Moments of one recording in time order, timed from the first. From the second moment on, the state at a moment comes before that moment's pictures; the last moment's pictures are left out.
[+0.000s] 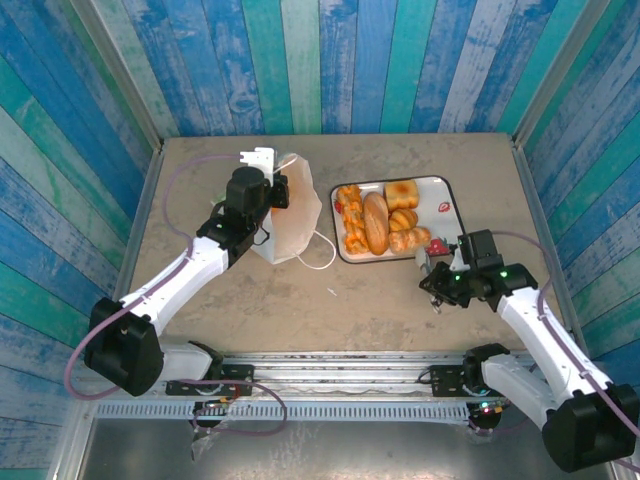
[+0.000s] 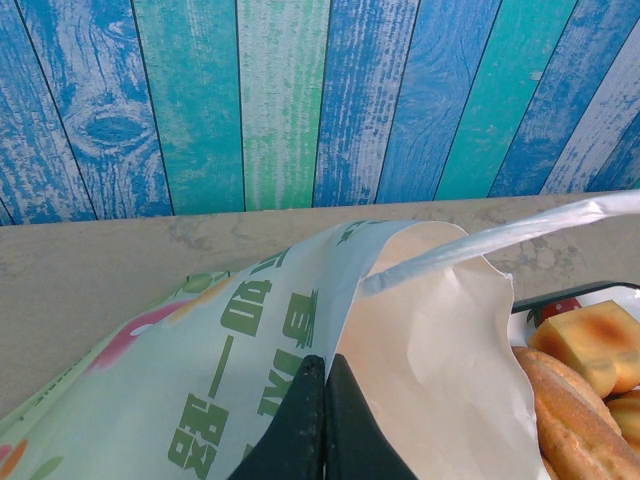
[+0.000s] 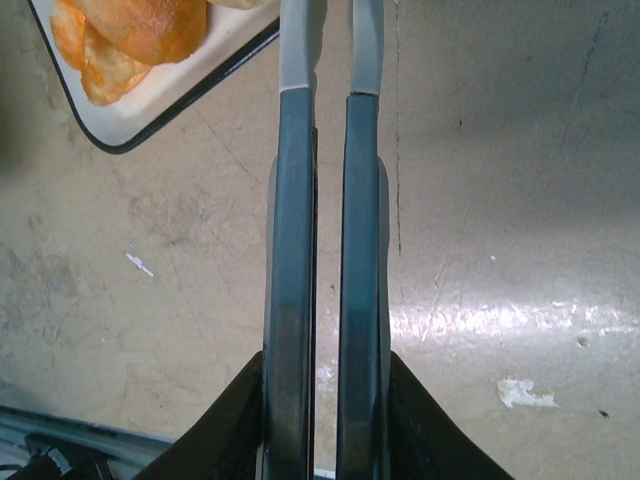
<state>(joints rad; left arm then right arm) -0.48 1.30 0.95 0.06 -0.23 -0.18 0.23 0.89 0.63 -0.85 -0.34 0.68</state>
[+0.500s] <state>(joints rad) -0.48 1.30 0.95 0.06 -0.17 -0.12 0.30 0.85 0.79 -0.95 -0.45 0.66</state>
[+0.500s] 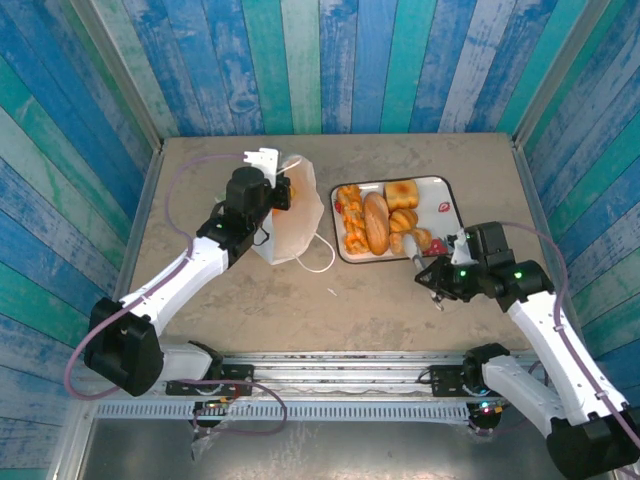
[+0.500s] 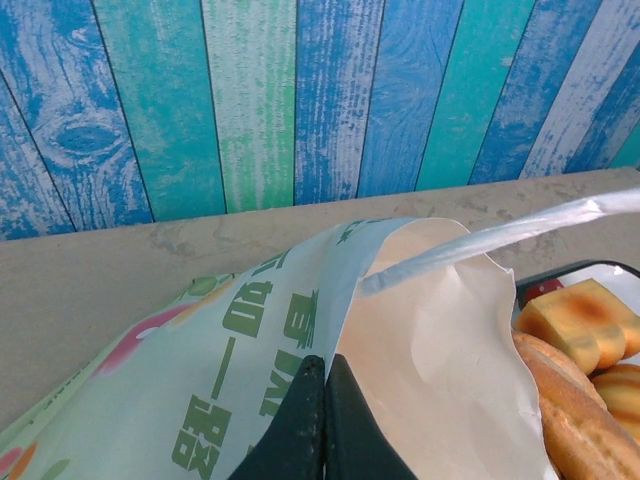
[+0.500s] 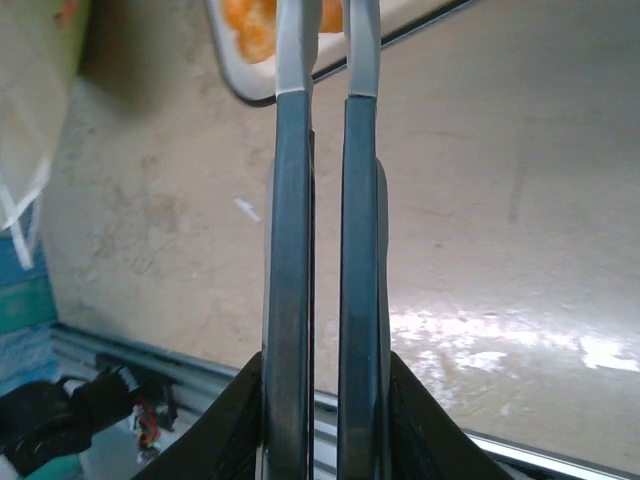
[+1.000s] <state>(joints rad) -0.48 1.30 0.95 0.06 -0.10 -0.04 0.70 1.21 1.18 -0.75 -0.46 0.65</state>
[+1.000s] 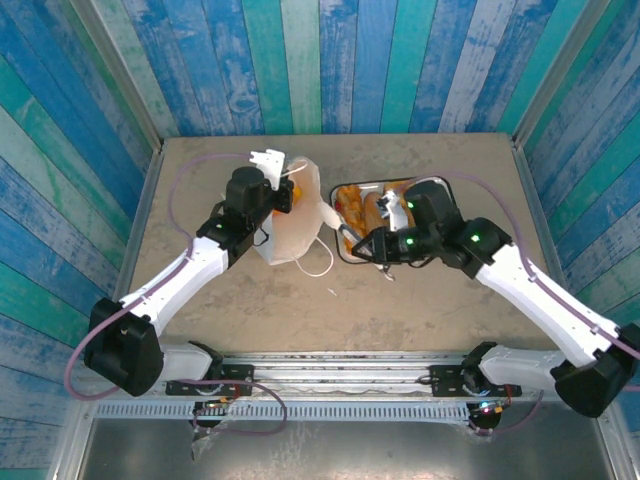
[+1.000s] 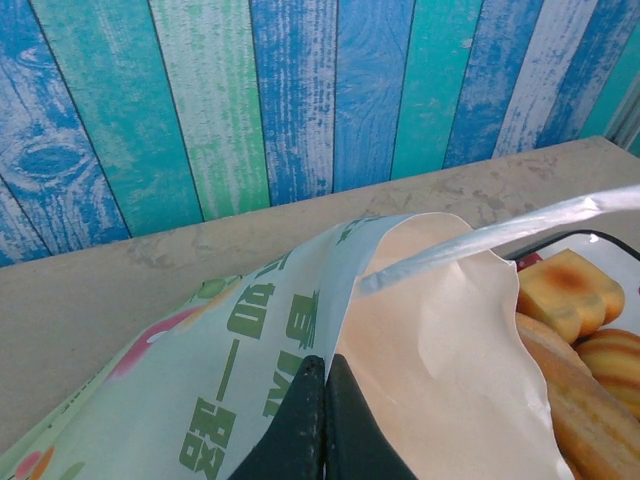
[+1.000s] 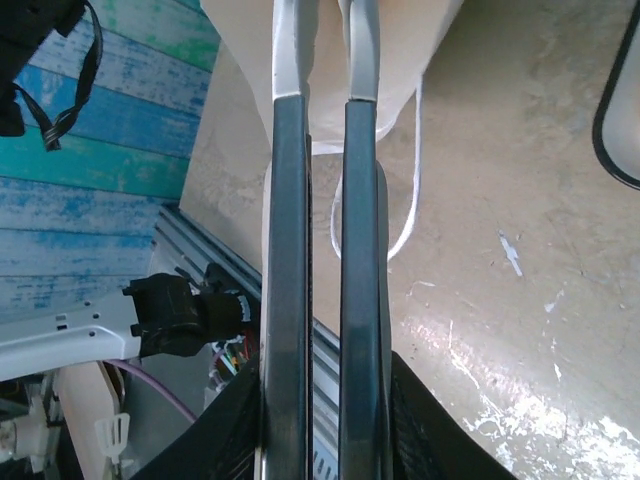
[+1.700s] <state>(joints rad) -0.48 1.25 0.88 0.11 0.07 0.00 0.85 1.62 1.47 -0.79 -0.18 0.58</state>
